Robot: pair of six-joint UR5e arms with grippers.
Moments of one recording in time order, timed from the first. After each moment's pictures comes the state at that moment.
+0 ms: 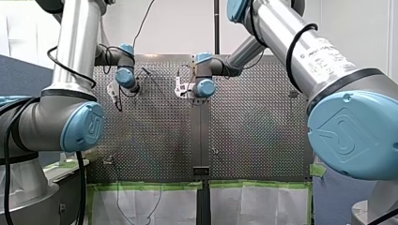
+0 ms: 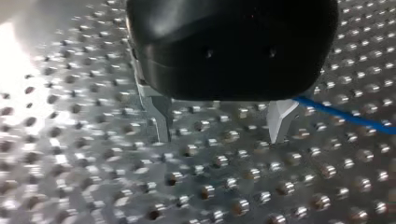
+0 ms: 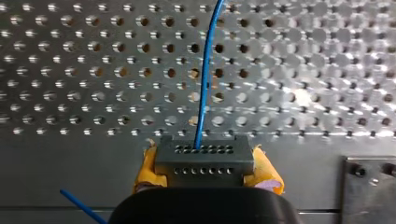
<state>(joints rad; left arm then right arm) 0.03 -1.82 -1.64 -2.87 -1.65 -1.95 2.35 -0.87 1.11 -0.26 1.64 1.56</state>
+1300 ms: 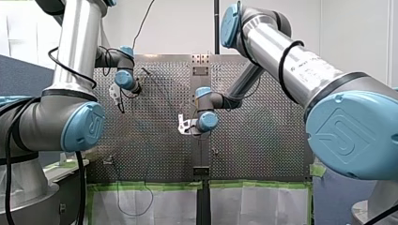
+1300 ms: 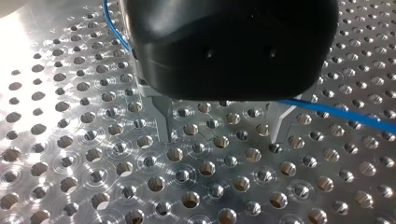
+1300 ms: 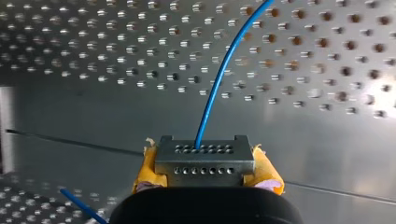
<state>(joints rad) 0.04 -1.84 -1.64 -2.84 -1.59 -2.00 2.34 -0.69 1.21 -0.30 1.69 1.54</state>
